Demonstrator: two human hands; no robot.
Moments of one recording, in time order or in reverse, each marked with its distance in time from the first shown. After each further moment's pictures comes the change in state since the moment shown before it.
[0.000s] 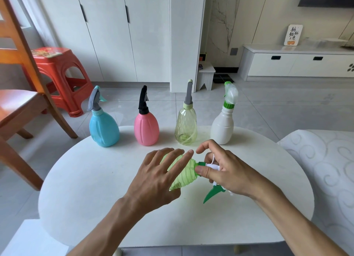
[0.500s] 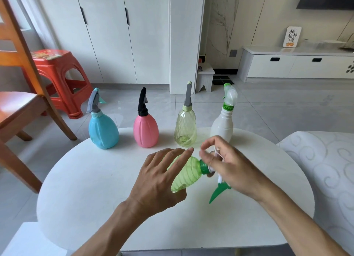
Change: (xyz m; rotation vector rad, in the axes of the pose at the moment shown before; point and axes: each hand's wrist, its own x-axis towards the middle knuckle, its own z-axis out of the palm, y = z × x) left_hand 0.009 0.011 -0.006 -0.171 0.131 -0.072; right_hand -0.003 -0.014 -0.007 0.263 0.103 0.058
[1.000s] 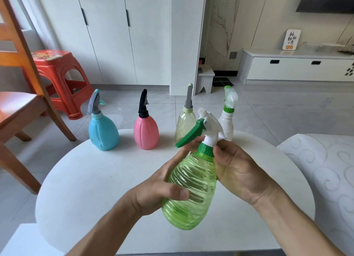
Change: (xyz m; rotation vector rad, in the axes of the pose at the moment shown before) left_hand 0.024 0.012 -0.019 -1.593 -0.544 -0.442; right_hand 0.009 0.000 0.009 0.884 -0.238 -0.193
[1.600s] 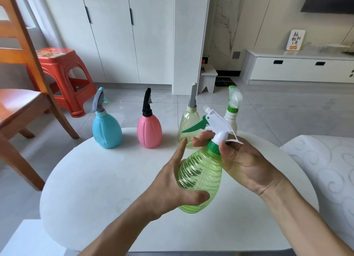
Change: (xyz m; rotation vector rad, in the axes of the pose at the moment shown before) left_hand -0.003 -0.006 0.008 0.303 0.384 -0.013; right_hand 0.008 -0.014 -0.004 -0.099 -0.030 -0.025
